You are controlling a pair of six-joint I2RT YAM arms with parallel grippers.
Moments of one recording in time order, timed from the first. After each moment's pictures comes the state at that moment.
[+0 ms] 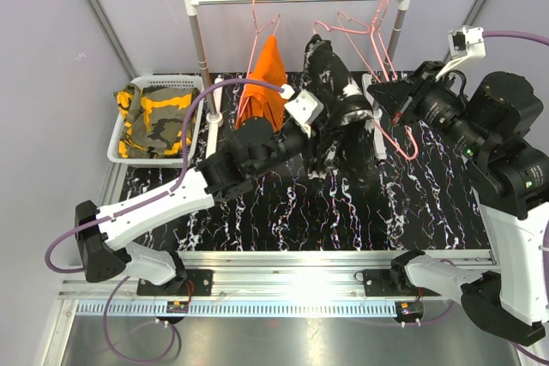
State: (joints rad) left arm -1.07 1.37 1.33 0.11 -0.08 -0.05; right arm 0.43 1.09 1.87 -0.80 -0.15 0.45
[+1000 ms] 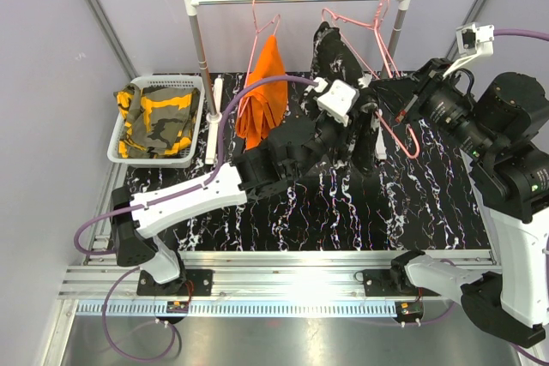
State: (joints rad) left arm -1.18 1.59 1.60 0.10 -0.43 0.03; right arm 0.42 1.09 1.90 -0.78 -0.18 0.47
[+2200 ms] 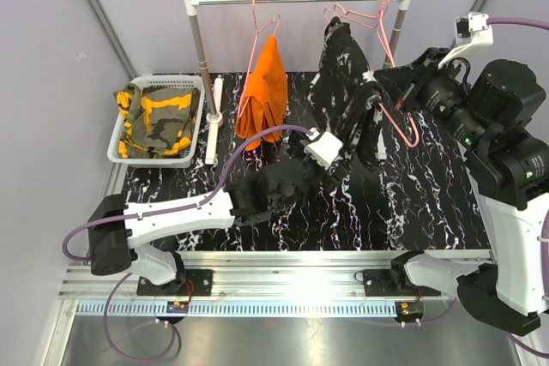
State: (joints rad) left arm -1.22 1.43 1.15 0.18 -0.48 0.10; right arm 0.42 1.15 1.97 -0.82 -0.07 0.39
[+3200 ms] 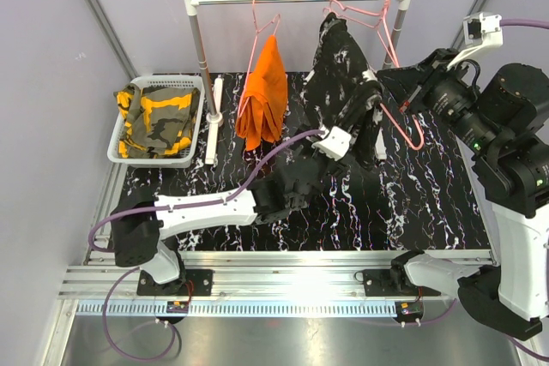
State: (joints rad) left arm -1.22 1.58 1.17 0.39 -0.74 0.22; right arm 0.42 1.14 2.00 -0.82 -0.10 0.41
